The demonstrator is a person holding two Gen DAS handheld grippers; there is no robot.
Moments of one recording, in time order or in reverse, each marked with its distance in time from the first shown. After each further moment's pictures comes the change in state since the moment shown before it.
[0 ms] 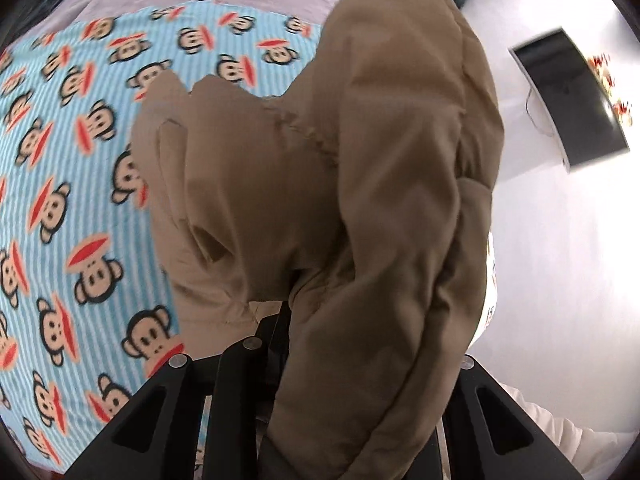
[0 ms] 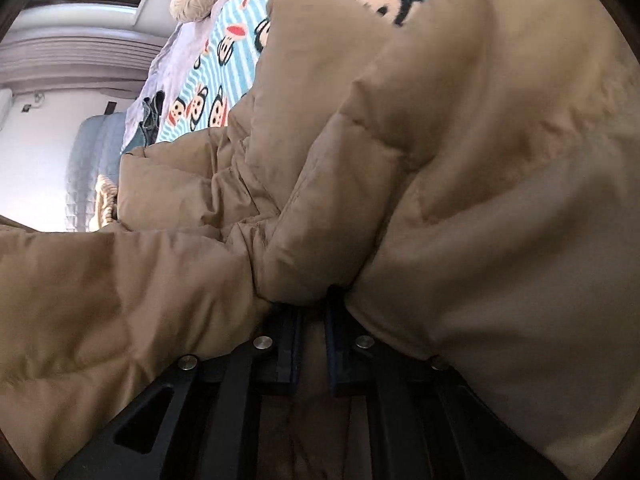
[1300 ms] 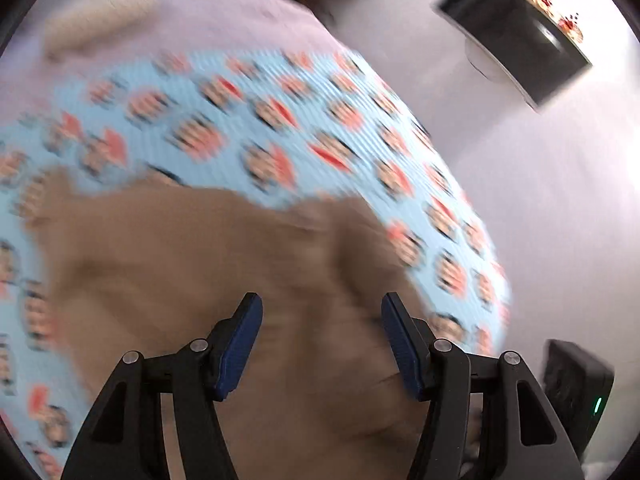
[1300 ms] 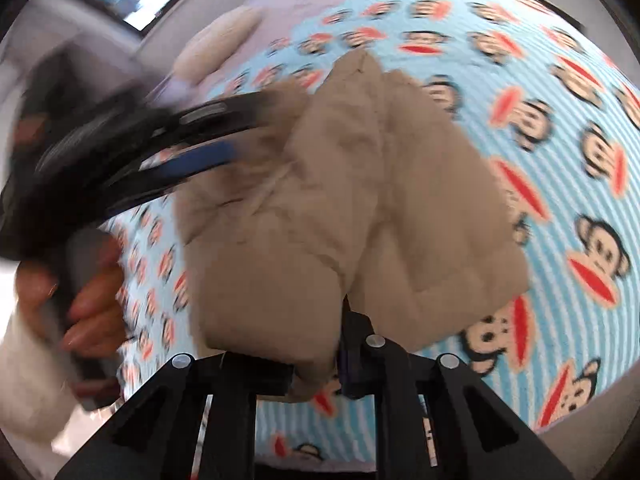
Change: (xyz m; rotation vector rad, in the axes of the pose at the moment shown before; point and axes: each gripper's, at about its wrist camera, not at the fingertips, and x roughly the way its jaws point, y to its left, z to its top) left arm 0.075 -0.074 0.051 0.300 -0.132 0.014; right arm -0.198 -0.057 -0.128 -0.023 -0.314 -0.250
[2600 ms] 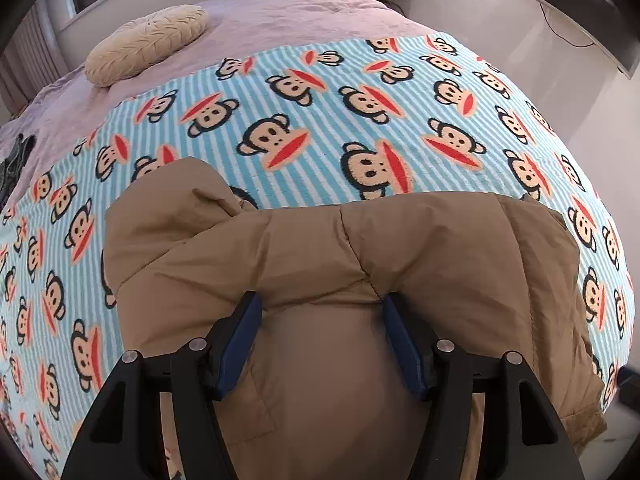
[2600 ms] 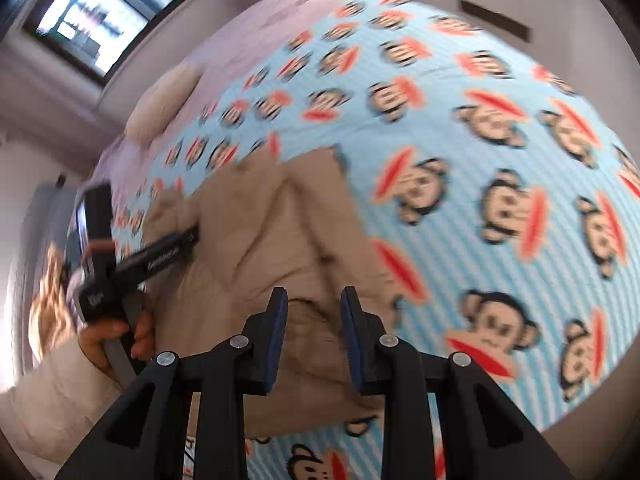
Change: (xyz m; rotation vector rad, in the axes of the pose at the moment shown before) left arm 0.110 0.007 0.015 0.056 0.016 0.383; right arm -0.044 -0.075 0.047 -0.004 -0.041 -0.076
